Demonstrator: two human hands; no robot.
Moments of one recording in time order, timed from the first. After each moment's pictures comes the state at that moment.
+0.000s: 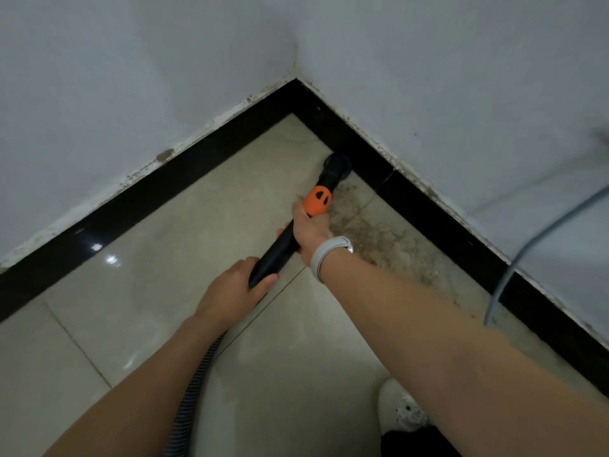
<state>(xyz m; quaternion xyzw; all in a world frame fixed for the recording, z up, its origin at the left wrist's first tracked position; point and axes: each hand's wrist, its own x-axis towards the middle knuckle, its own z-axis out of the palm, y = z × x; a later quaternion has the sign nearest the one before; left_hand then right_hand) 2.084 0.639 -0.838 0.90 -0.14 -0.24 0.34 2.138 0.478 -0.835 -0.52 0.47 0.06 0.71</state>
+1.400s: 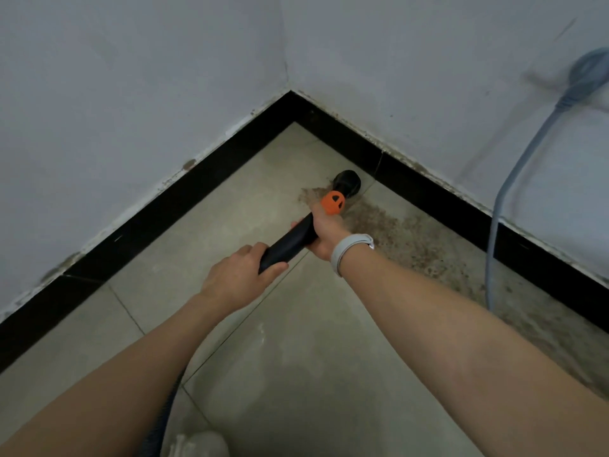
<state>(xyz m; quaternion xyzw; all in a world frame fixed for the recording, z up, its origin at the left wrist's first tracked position) 2.049 0.631 -0.766 0.95 -0.20 -0.19 0.13 2.076 0.457 -0.791 -0.39 0.45 0.12 0.80</state>
